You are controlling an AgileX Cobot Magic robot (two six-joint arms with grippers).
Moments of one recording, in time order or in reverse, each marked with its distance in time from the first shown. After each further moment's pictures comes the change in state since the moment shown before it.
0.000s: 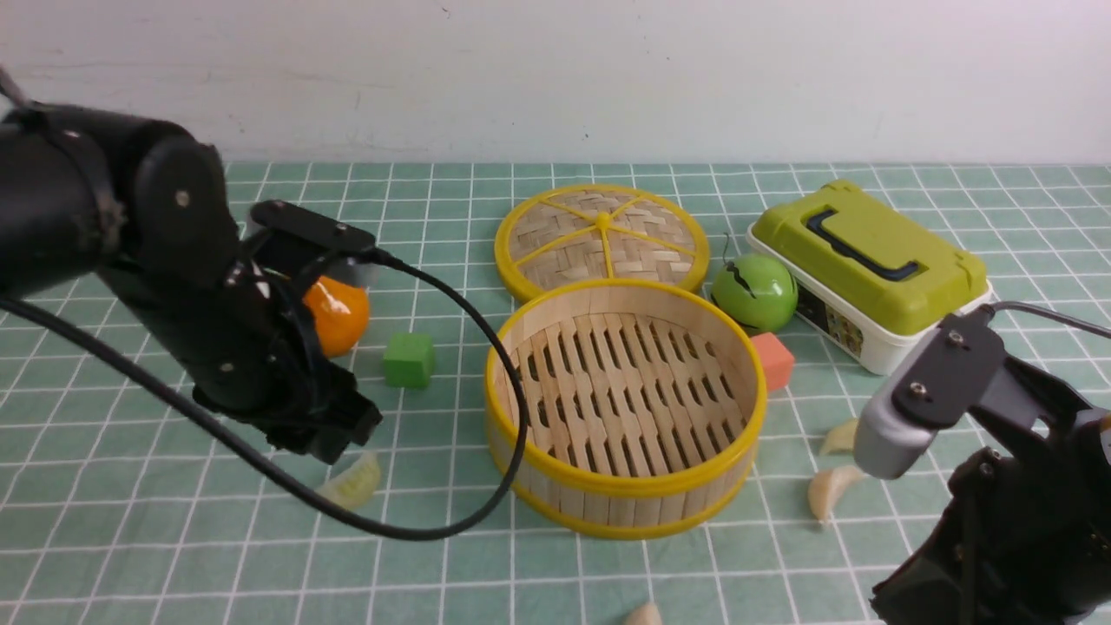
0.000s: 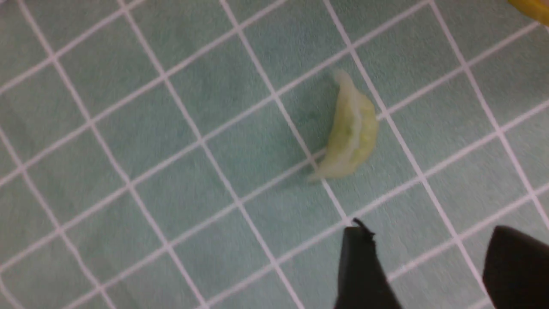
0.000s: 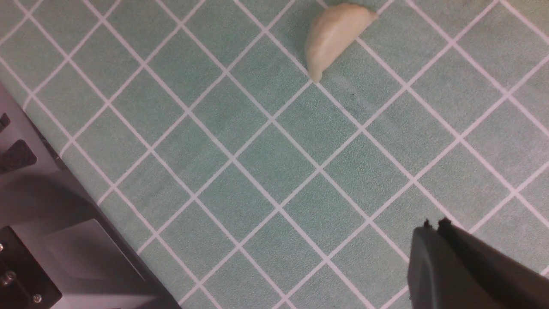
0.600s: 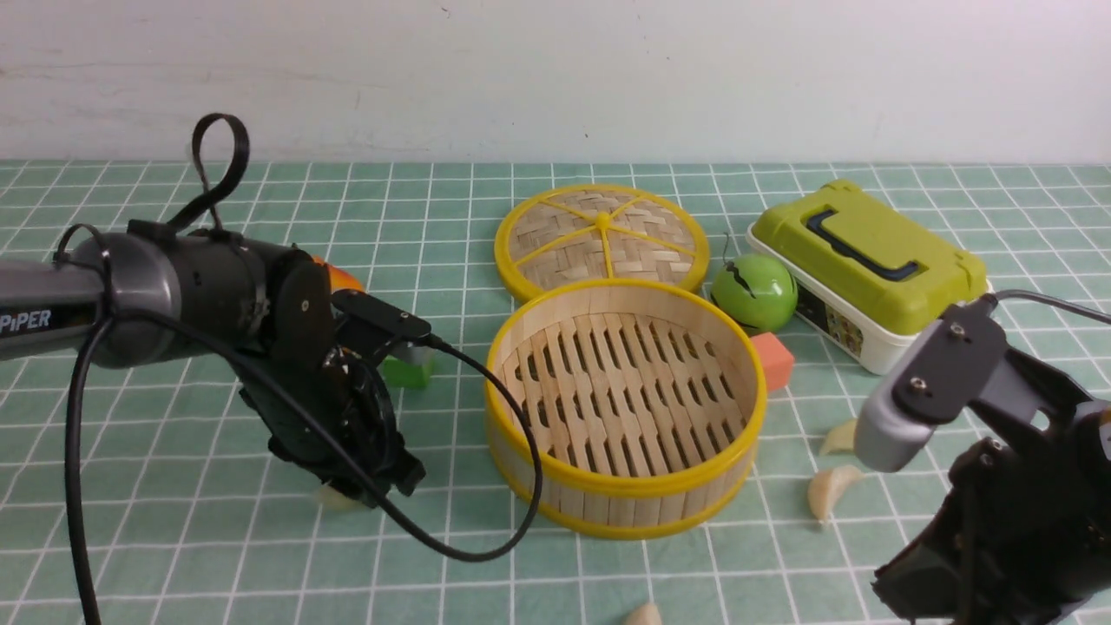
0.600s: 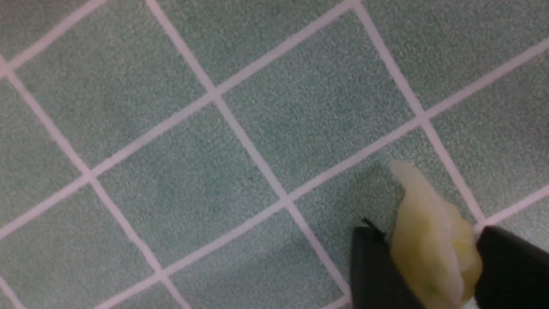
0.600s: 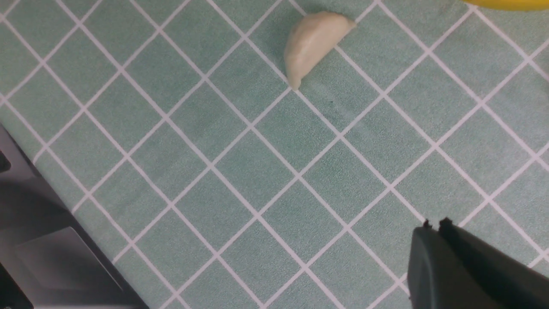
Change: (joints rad) right arm 0.001 0.000 0.000 -0.031 -0.036 0.000; left arm 0.000 0.252 -0.010 0.009 -0.179 0.002
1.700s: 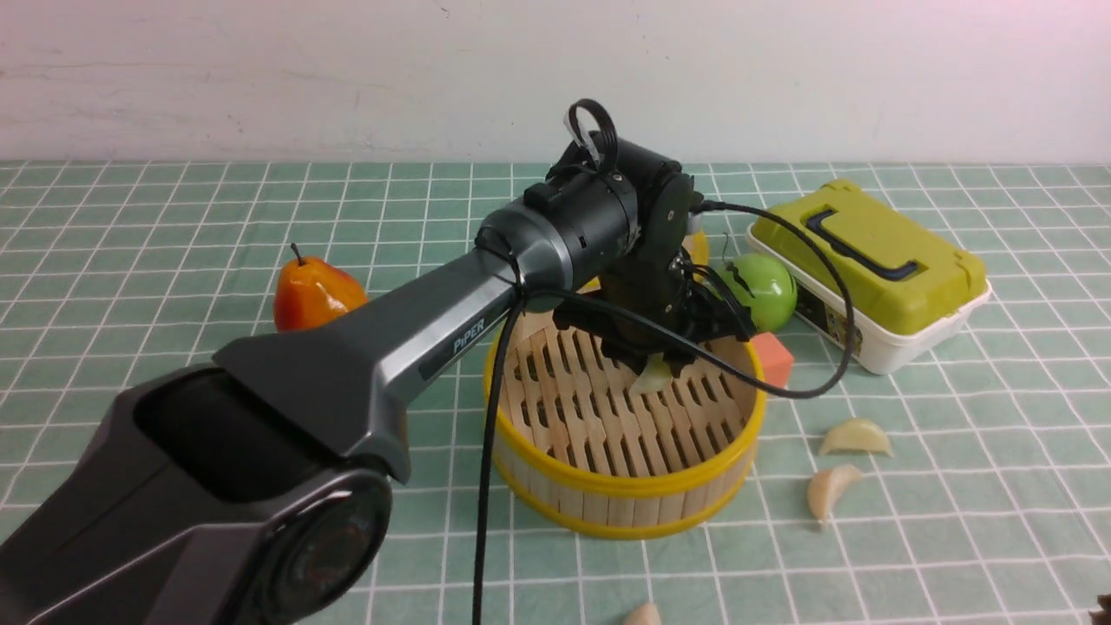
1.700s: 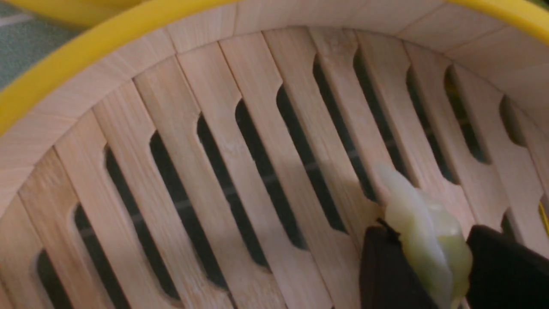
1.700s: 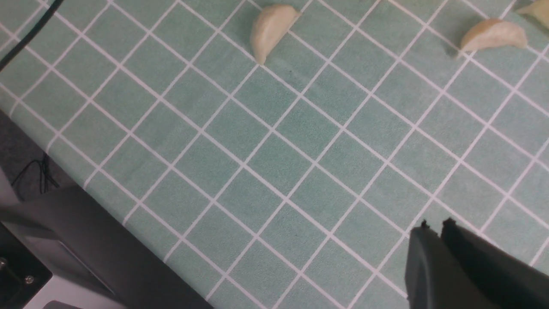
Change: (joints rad) right arm 0.000 -0.397 -0.018 -0.153 0.227 0.218; left arm -0.346 0.576 -1.139 0.034 0.362 -0.673
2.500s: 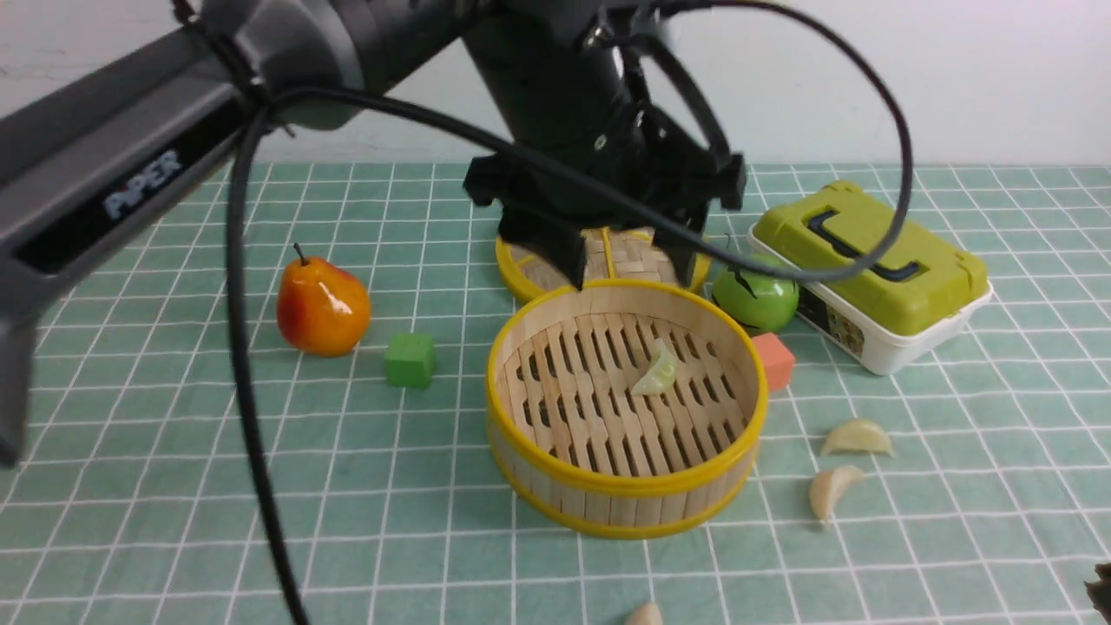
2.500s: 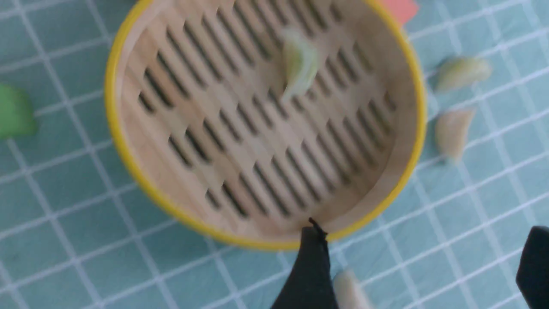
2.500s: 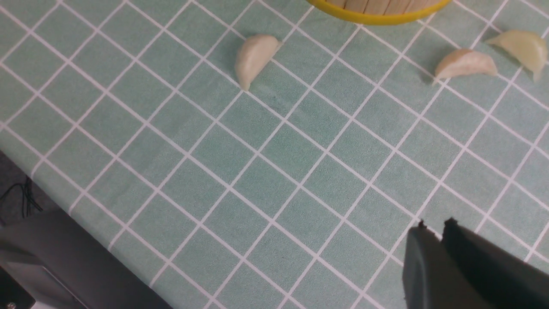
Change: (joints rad) right arm 0.000 -0.003 0.000 -0.005 -0.045 0.003; left arm -0.032 -0.569 0.374 -0.068 0.211 0.100
